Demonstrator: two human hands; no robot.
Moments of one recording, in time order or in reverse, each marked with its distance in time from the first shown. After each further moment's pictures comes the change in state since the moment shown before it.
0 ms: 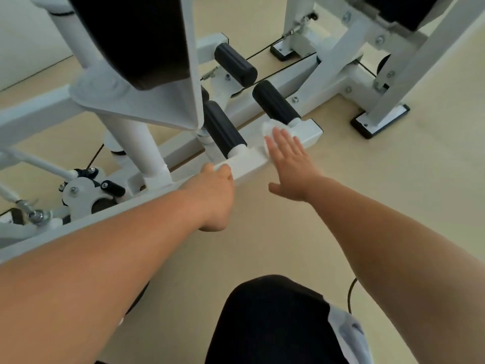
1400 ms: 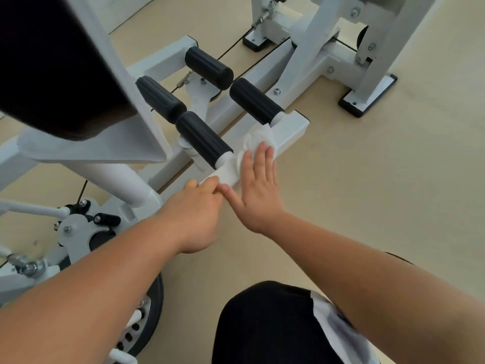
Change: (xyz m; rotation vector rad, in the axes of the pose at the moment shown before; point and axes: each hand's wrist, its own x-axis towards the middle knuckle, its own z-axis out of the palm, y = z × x) left_hand 0.005 -0.022 0.002 -0.067 0.033 0.092; right_hand -0.008 -0.091 0.018 0.580 0.164 0.272
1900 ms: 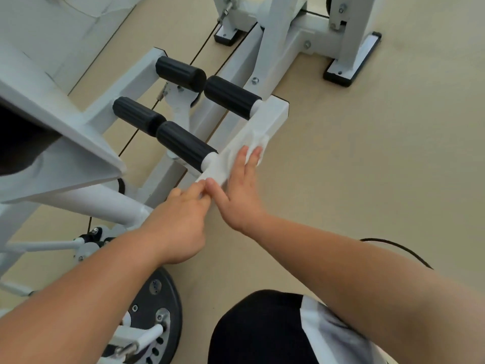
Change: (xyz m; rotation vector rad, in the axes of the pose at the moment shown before) left_hand 0.001 -0.001 -0.004 0.012 -0.030 0.030; right_hand 0.002 -0.020 0.025 0.693 0.156 0.182
